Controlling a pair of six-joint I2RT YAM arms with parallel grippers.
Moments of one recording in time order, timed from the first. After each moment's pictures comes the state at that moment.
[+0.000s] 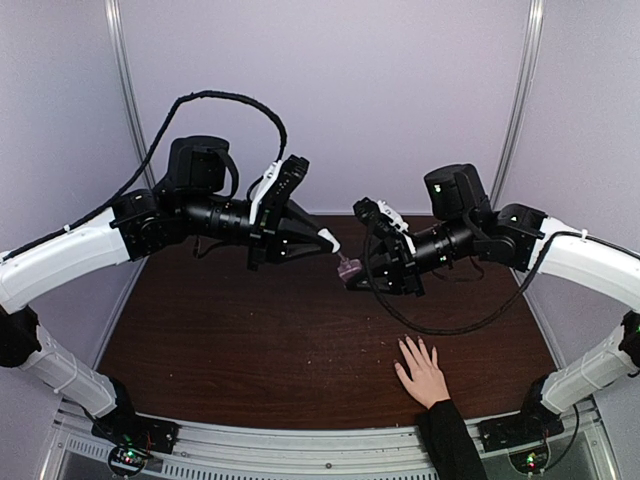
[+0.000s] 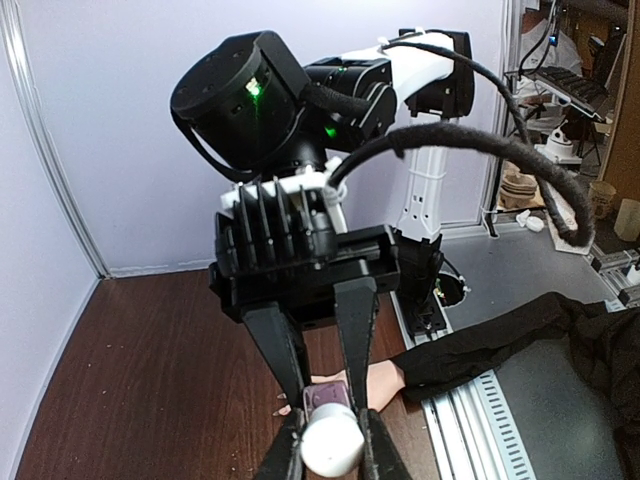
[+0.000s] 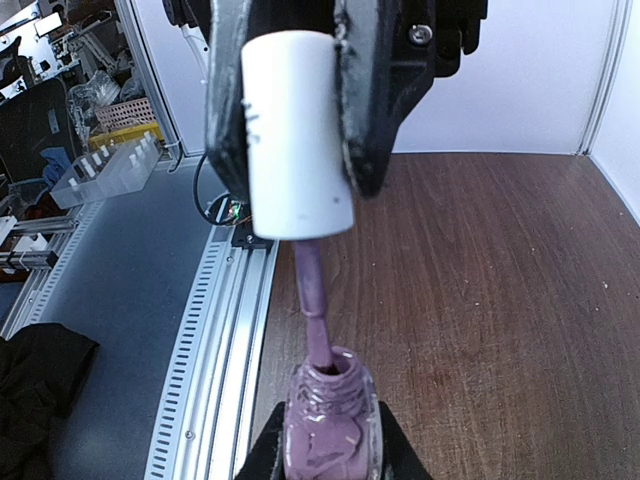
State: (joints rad) left arm -0.92 1.40 1.39 -0.25 0.72 0.26; right arm 0.85 1.34 1.25 -0.42 -0.74 -0.26
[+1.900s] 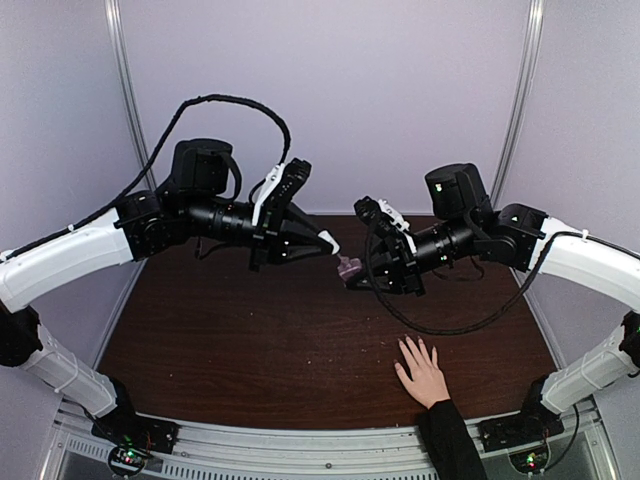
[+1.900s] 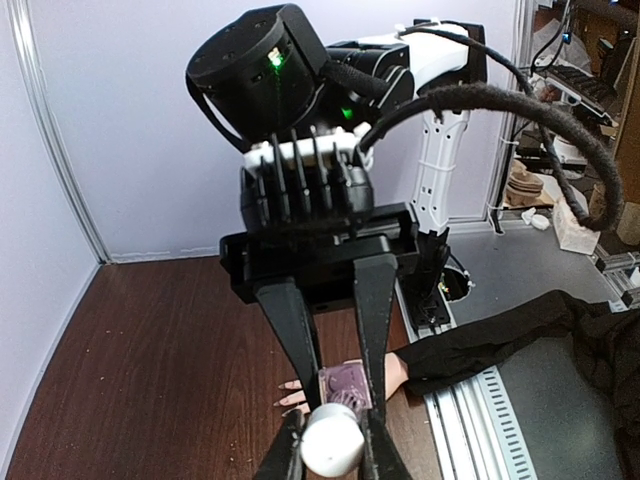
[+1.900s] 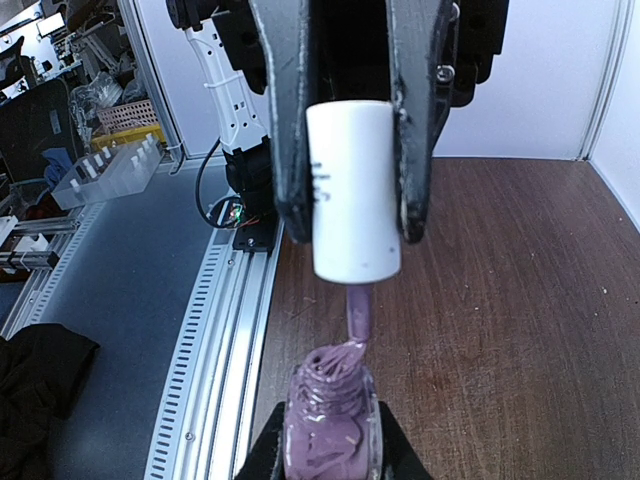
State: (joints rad) left arm -0.91 1.41 1.37 -0.26 0.71 0.25; right arm 0.85 1.34 1.25 -0.41 -0.75 -0.26
